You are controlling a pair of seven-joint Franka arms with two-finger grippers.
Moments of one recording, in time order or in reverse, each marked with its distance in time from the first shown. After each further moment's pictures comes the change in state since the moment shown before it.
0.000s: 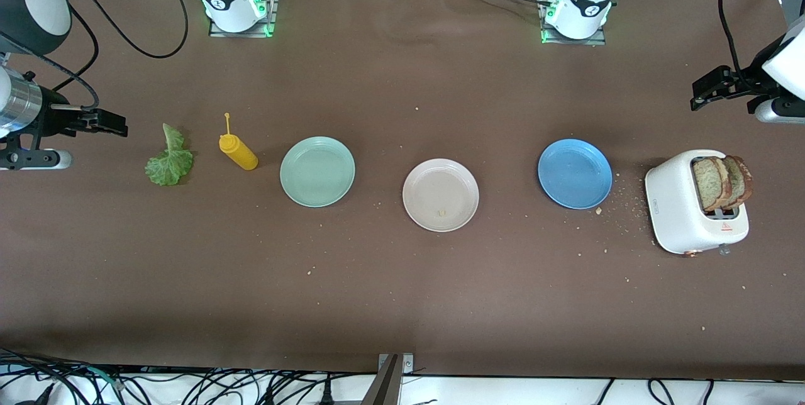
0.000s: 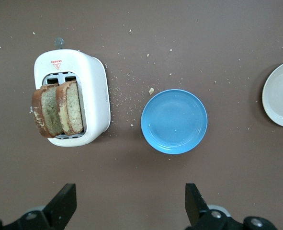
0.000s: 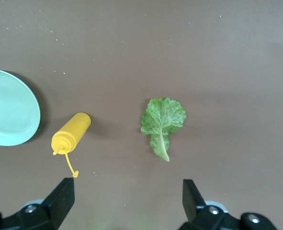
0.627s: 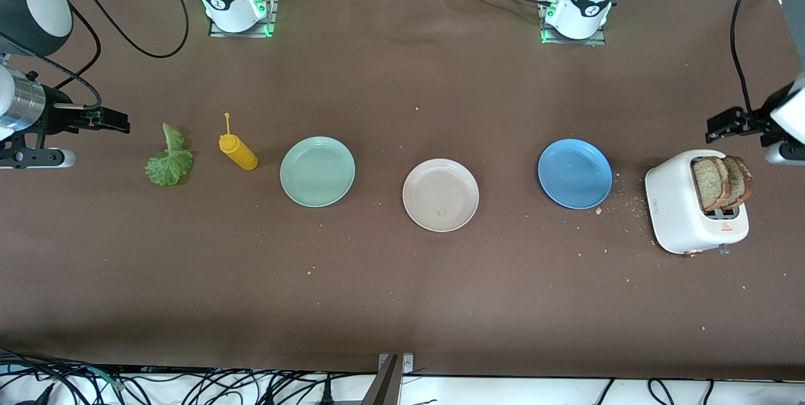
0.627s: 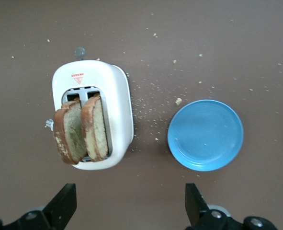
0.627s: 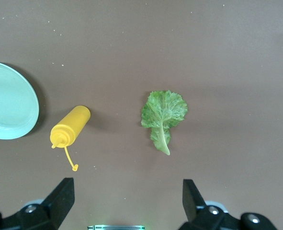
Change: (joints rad) left arm 0.117 0.143 0.003 -0.010 0.025 0.147 0.122; right arm 0.000 0.001 0.000 -0.005 0.000 -0.022 0.000
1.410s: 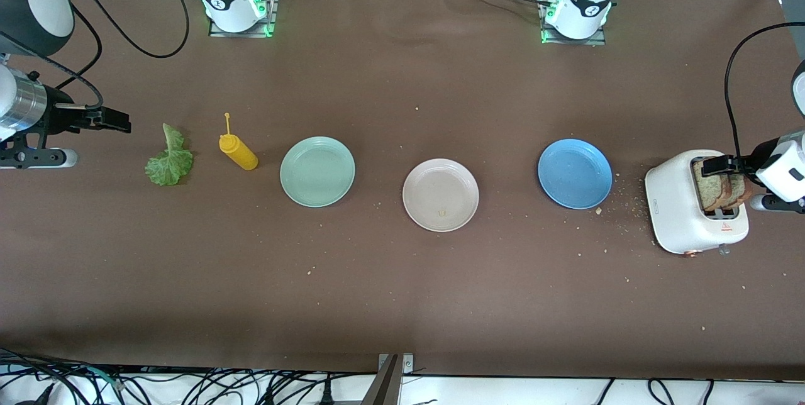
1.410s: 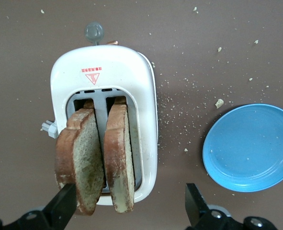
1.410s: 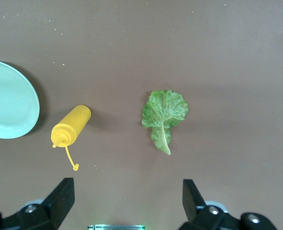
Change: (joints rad) left arm 0.095 0.191 -0.002 -0.001 -0.008 0.104 0.058; right arm 0.000 0.000 0.003 -0.001 0.000 -0.001 0.000
